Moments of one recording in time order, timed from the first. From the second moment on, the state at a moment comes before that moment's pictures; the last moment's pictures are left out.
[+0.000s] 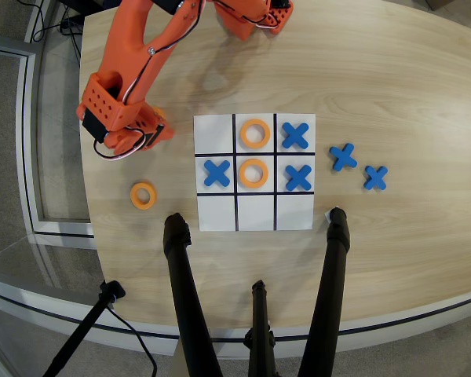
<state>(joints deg) 44.0 70.1 93.7 69.8 -90.0</state>
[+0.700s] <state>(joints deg) 20.7 108.1 104.2 78.0 -74.7</state>
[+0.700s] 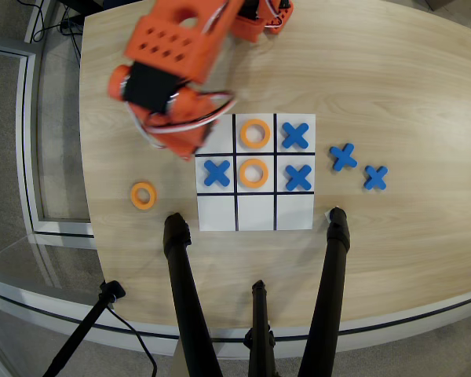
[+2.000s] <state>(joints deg) 13.4 94.6 118.8 55.8 -71.3</state>
